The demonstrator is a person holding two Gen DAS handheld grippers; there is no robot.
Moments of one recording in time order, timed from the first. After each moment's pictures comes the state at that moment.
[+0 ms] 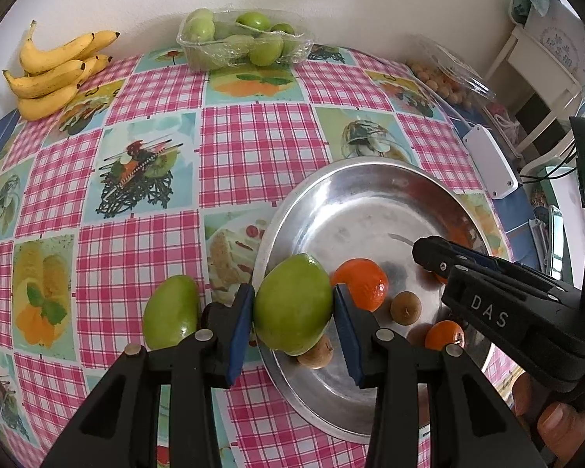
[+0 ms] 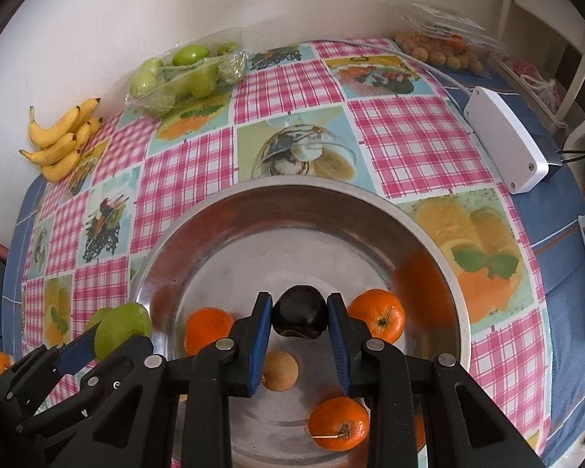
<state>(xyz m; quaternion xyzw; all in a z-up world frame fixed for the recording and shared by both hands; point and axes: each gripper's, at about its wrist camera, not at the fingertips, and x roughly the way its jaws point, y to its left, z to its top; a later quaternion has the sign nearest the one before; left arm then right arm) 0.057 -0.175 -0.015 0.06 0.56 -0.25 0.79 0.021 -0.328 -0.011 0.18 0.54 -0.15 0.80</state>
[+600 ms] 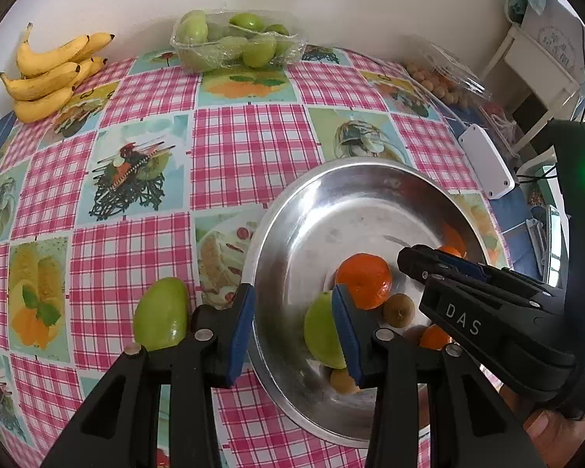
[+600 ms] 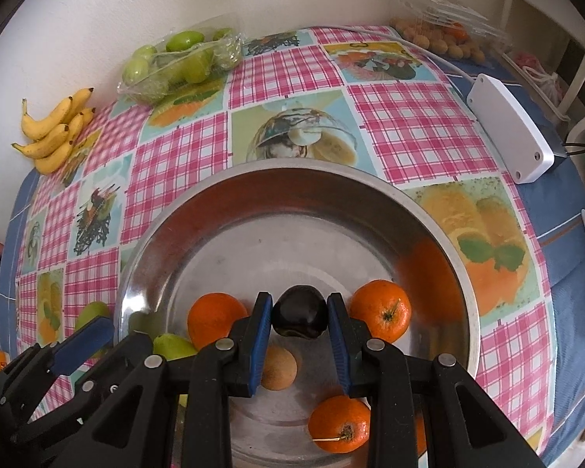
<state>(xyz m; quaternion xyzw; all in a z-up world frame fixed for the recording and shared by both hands) 0.056 -0.179 -0.013 0.06 0.55 -0.26 0.79 0.025 -0.326 -0.020 0.18 0.56 -0.16 0.79</state>
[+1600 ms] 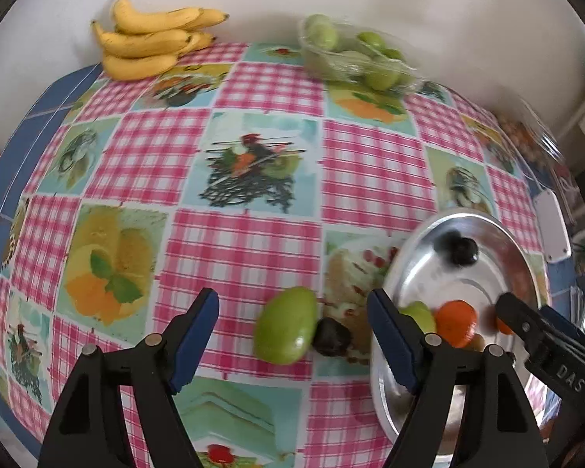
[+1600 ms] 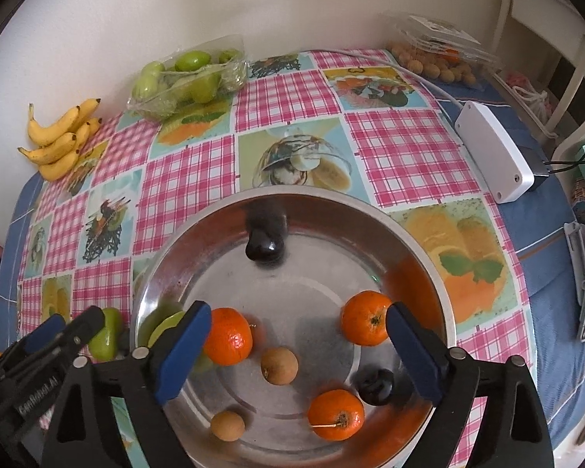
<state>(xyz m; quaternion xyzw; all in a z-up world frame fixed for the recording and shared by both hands) 0.086 -0.114 -0.016 0.02 0.56 -0.12 0.82 0.020 -0.323 0.002 0.17 0.54 -0.17 0.81</state>
